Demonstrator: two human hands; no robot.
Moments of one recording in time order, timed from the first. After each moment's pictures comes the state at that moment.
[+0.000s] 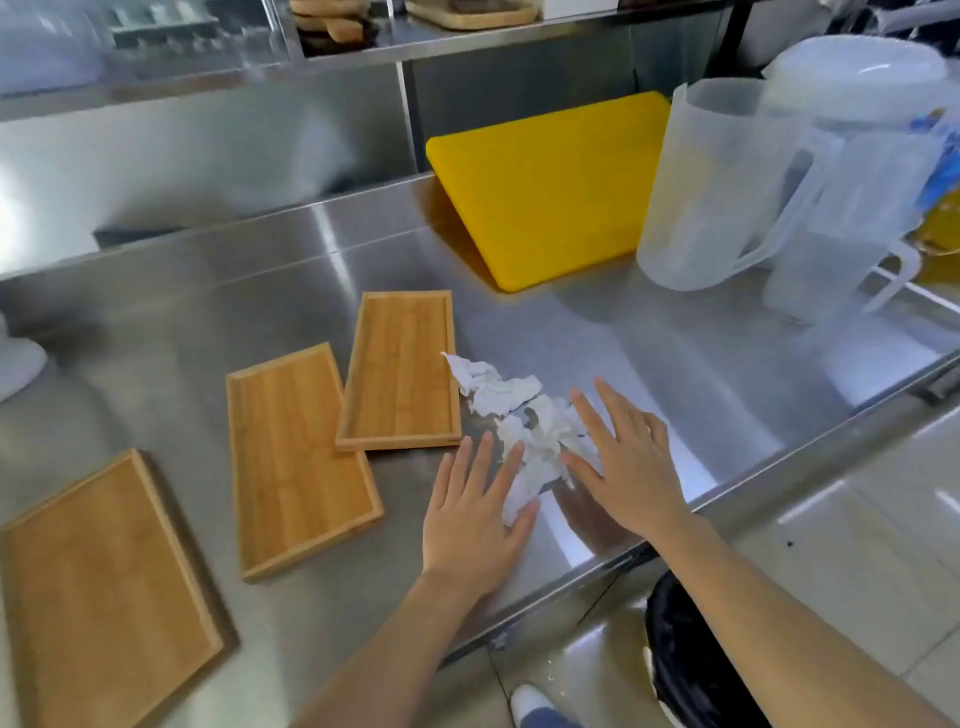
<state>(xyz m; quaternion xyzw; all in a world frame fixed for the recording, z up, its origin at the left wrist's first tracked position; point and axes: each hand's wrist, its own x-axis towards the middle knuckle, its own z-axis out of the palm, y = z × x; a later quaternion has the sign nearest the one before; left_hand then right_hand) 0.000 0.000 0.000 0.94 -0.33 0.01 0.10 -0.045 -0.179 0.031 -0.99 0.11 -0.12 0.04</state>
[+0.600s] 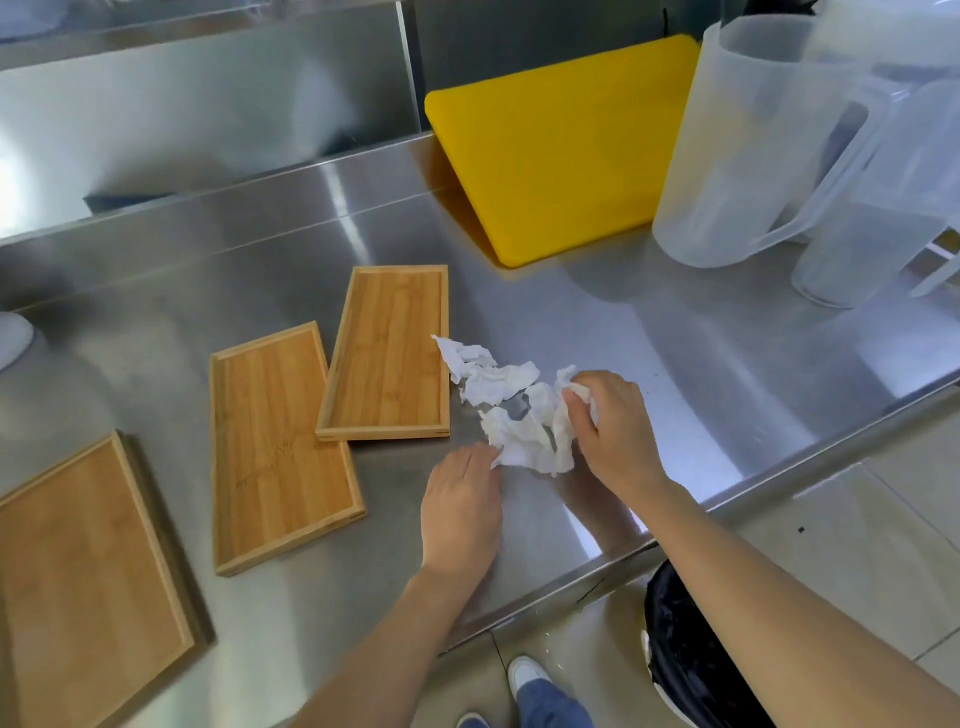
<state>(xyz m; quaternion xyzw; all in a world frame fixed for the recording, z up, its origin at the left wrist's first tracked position) 0.005 -0.020 0.005 0.92 -0.26 0.07 0.30 -0.009 -0.192 0.030 -0.93 0.13 -0.20 0.28</state>
